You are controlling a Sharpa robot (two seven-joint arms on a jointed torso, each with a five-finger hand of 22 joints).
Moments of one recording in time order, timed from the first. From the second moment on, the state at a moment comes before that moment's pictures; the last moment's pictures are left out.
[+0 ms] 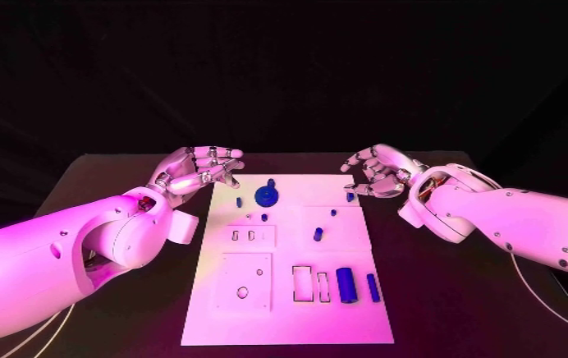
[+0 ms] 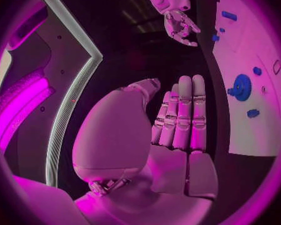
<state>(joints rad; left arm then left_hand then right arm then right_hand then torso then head) 1.15 -0.95 0.04 1.60 -0.16 -0.24 0.39 1.47 -0.21 0.46 0.24 0.25 0.85 0.22 0.23 0.18 1.14 0.15 0.09 0.08 1.09 0.07 0.71 0.64 0.17 0.91 0.17 0.77 0.37 1.31 -0.91 -0.17 1.44 -1.01 -0.43 0.15 1.38 -0.24 0.38 0.14 0.17 0.86 0.17 0.23 0.31 1.37 0.09 1.39 1.31 1.47 0.01 1.54 1.31 0.06 1.44 0.12 1.41 1.31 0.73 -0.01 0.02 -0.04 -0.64</state>
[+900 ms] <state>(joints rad) 1.15 -0.95 0.04 1.59 -0.16 -0.23 0.39 1.47 -0.21 0.46 0.24 0.25 0.85 0.22 0.23 0.18 1.14 0.15 0.09 0.08 1.09 0.07 0.71 0.64 0.17 0.91 0.17 0.77 0.37 1.24 -0.86 -0.17 1.26 -1.01 -0.36 0.18 1.39 -0.25 0.37 0.12 0.17 0.84 0.18 0.21 0.30 1.34 0.10 1.36 1.30 1.47 0.01 1.54 1.31 0.06 1.42 0.13 1.39 1.31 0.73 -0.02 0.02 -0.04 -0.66</state>
